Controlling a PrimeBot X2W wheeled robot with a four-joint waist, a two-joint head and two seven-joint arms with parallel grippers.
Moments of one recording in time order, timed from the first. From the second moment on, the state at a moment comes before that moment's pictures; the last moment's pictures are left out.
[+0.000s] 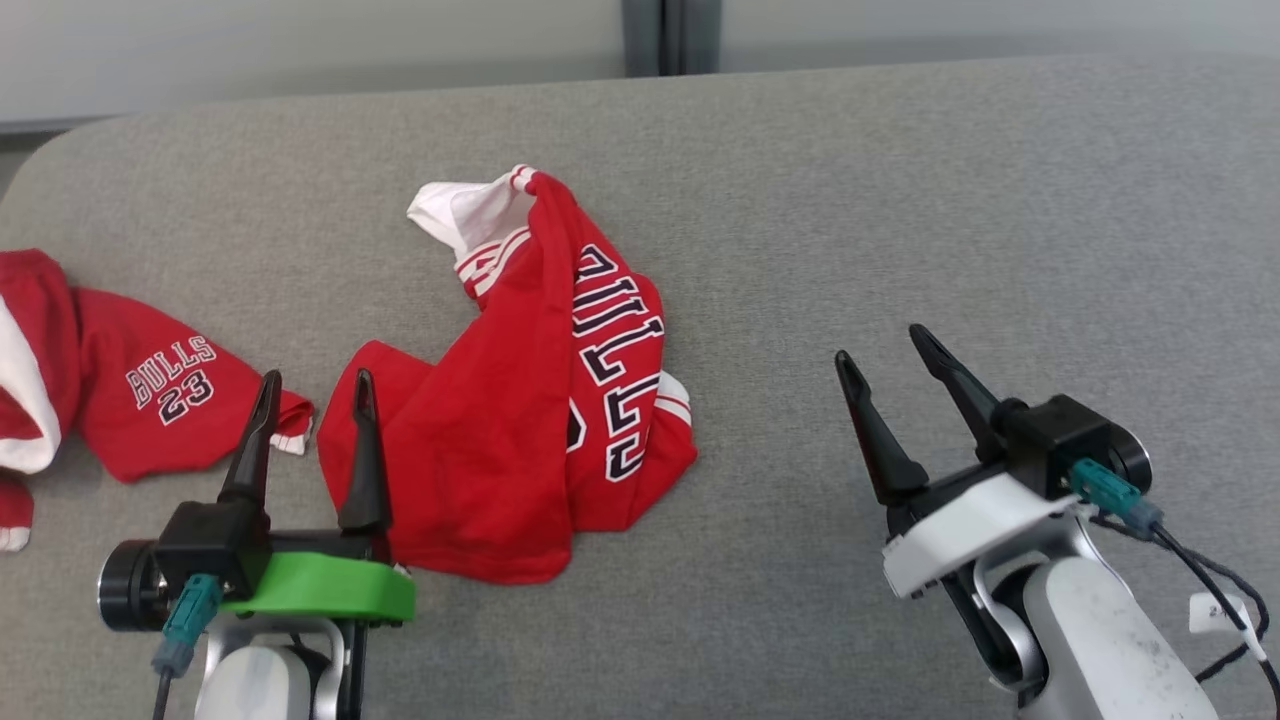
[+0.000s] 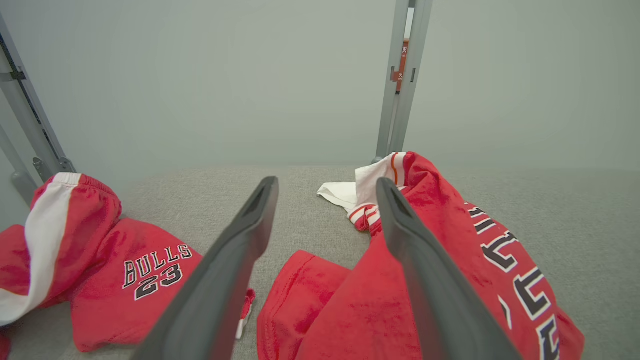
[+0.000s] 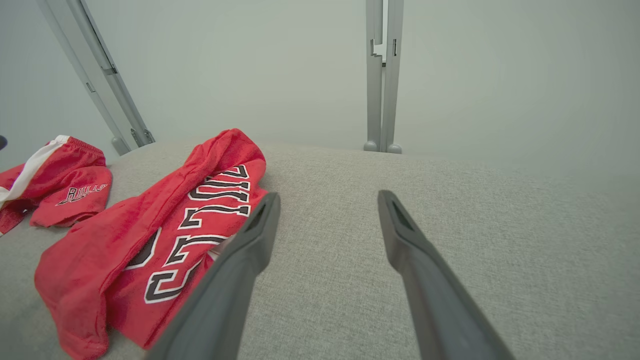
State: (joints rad) left arm -0.11 0.08 -0.07 0.07 -0.18 -0.02 -0.21; right arm -0.18 -0.13 0.23 0.07 0.20 0.13 -0.10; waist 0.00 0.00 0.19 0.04
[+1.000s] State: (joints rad) left arm -0.27 0.05 -0.17 0.11 -0.23 -0.01 -0.26; right arm -0.56 -0.24 0.46 0.45 0.44 0.13 -0.18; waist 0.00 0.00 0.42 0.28
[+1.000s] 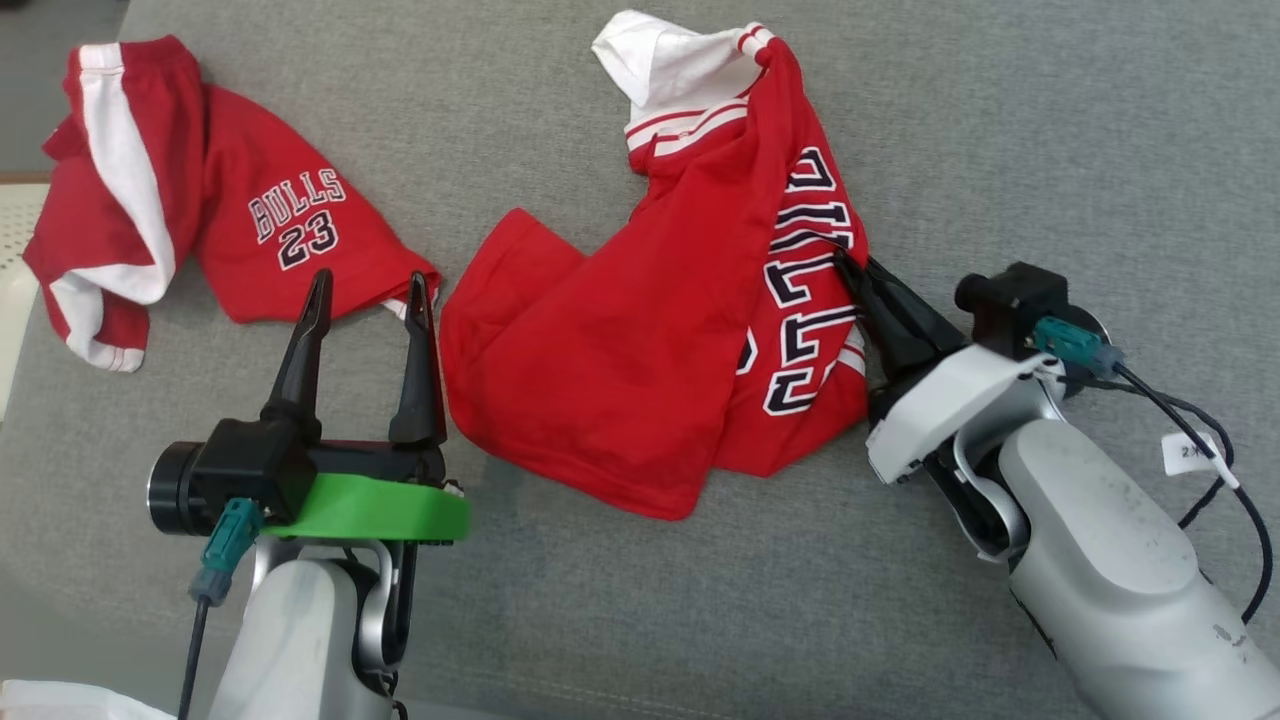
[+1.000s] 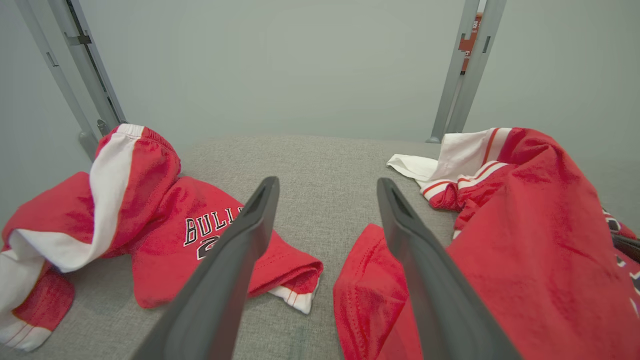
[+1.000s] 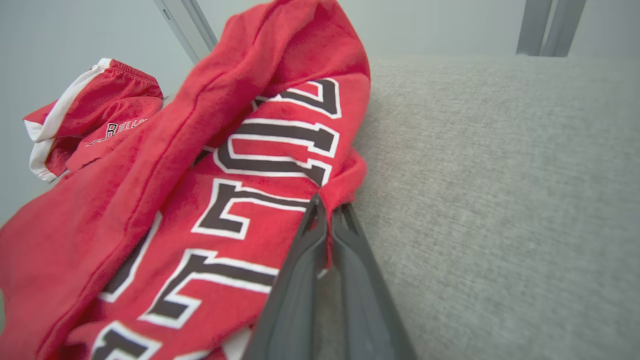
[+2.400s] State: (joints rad) left arm -0.09 0.11 -0.13 0.13 -0.23 0.04 -0.25; right arm -0.10 -0.16 0.08 -0.01 0.24 0.13 -0.09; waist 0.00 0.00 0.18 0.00
